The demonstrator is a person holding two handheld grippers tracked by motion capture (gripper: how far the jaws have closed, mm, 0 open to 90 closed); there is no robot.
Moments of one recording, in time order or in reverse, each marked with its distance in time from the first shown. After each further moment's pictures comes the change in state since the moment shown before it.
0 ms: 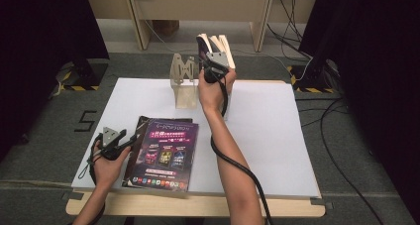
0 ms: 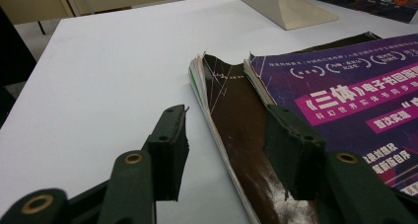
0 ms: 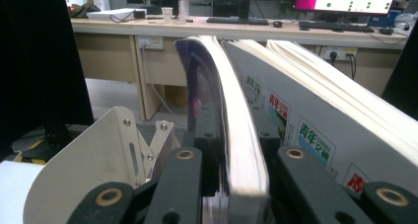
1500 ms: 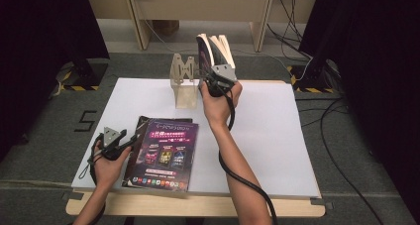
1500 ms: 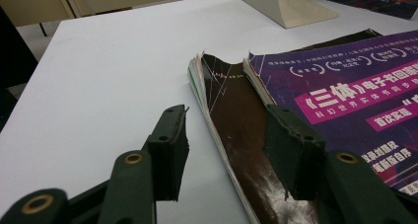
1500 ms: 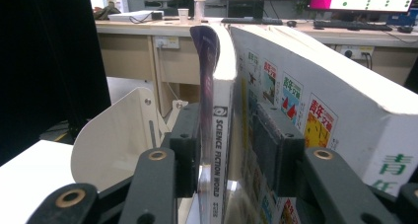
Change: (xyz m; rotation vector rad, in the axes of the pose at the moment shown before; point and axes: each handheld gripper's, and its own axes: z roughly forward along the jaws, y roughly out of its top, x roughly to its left) left arm -0.002 0.000 0.000 0.006 0.006 0.014; right arm -0.009 -0.017 -0.042 -0.007 0.066 0.004
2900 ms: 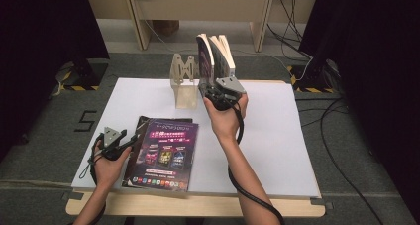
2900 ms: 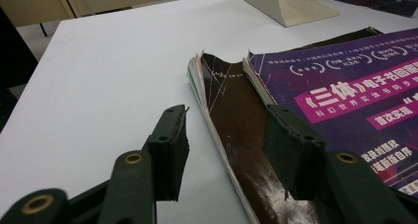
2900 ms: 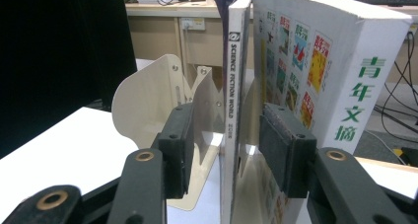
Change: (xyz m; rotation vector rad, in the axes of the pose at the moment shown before) left arm -0.001 0.000 0.001 0.000 0.001 0.004; right arm -0.010 -0.019 -0.034 0.062 0.118 0.004
